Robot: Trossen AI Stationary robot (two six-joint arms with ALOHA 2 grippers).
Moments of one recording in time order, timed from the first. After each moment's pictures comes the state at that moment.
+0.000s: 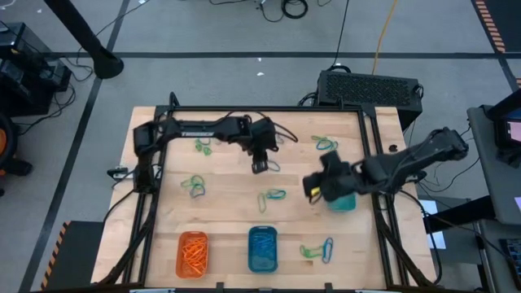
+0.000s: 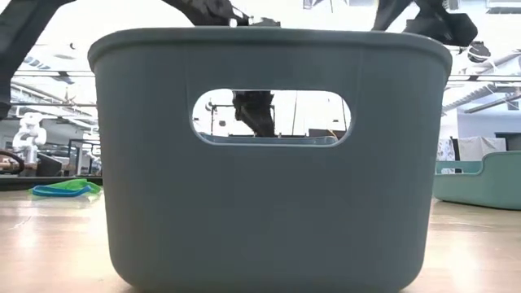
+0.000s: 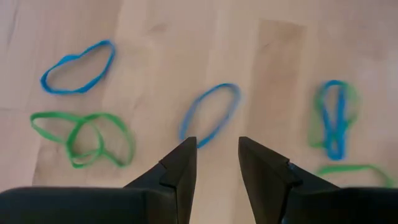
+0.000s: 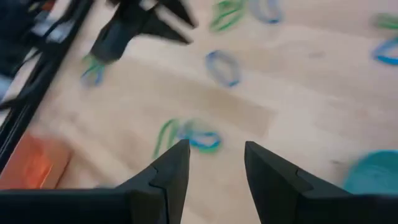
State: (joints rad) left arm 0.26 1.94 1.54 -0.70 0.14 0.07; right arm 0.36 1.27 1.15 -0.93 0.52 1.45
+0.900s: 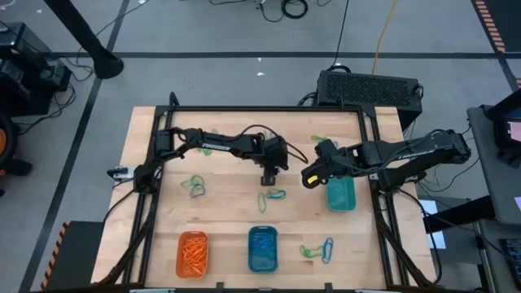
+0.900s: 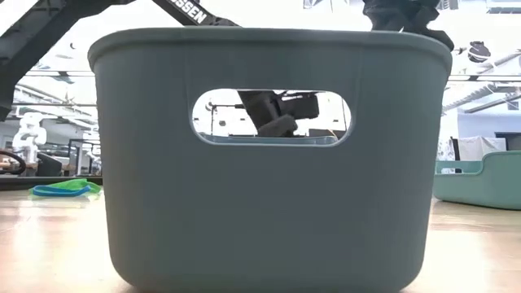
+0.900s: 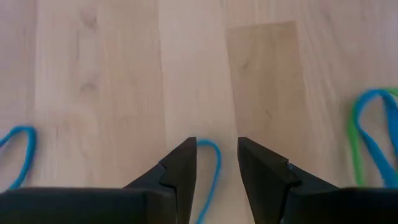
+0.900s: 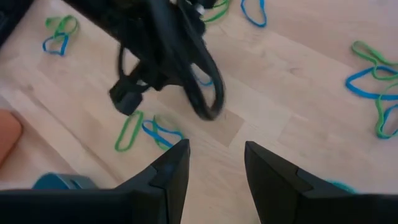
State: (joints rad) left arm 0.18 2.14 1.54 -0.44 0.09 0.28; right arm 0.16 1.26 1.15 -0.96 0.36 1.13
